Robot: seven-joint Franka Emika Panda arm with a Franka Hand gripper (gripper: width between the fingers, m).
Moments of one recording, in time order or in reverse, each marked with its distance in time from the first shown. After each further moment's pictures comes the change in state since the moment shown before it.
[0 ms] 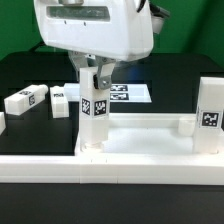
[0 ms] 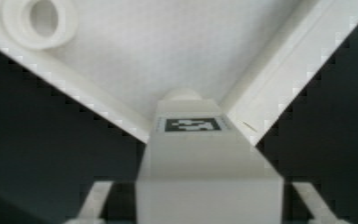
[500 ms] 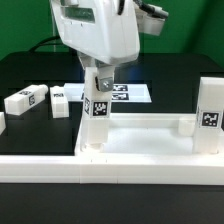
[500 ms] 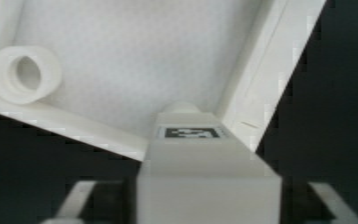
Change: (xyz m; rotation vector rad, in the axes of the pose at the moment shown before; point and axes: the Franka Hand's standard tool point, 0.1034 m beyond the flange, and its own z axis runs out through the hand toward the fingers) arm -0.003 -0.002 0.001 0.013 -0.016 0.130
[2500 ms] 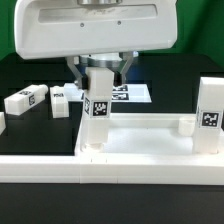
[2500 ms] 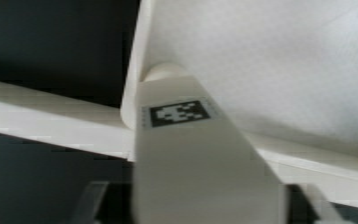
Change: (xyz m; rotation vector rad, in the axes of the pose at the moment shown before) arm 0.001 -0.003 0.001 -0.081 0.054 -1.403
